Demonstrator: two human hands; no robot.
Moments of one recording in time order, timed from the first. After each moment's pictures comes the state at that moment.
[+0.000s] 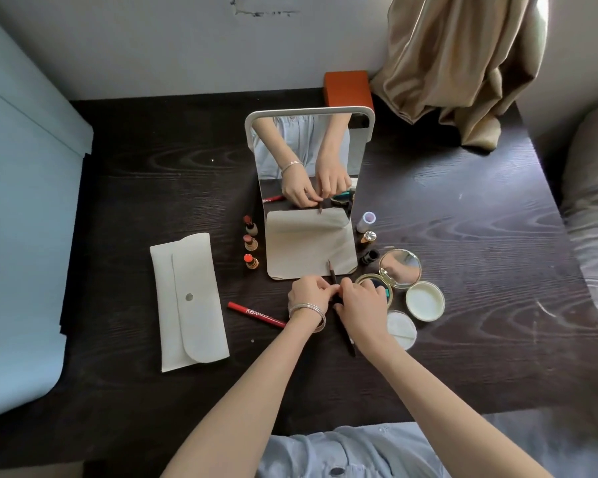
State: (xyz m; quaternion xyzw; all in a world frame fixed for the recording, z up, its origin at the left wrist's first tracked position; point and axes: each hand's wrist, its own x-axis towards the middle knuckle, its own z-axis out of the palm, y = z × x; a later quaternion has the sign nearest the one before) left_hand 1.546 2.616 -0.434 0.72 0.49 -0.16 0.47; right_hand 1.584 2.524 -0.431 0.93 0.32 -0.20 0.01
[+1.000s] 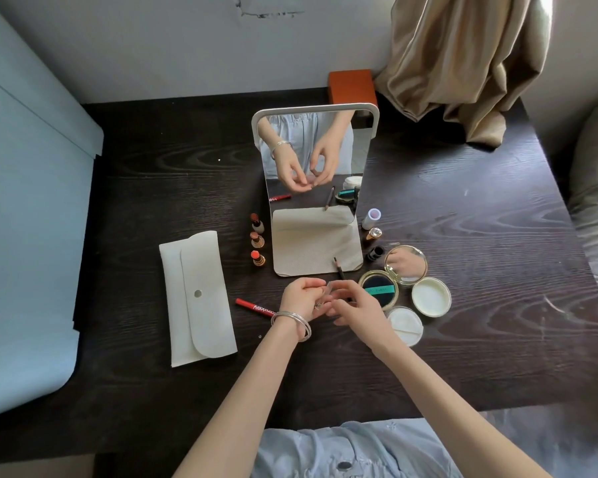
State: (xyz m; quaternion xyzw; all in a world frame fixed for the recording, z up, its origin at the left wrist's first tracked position) left_hand 1.514 2.631 -0.411 0.43 0.53 -0.08 0.73; right_hand 1.566 2.519 -0.398 0.76 0.07 -0.44 -0.46
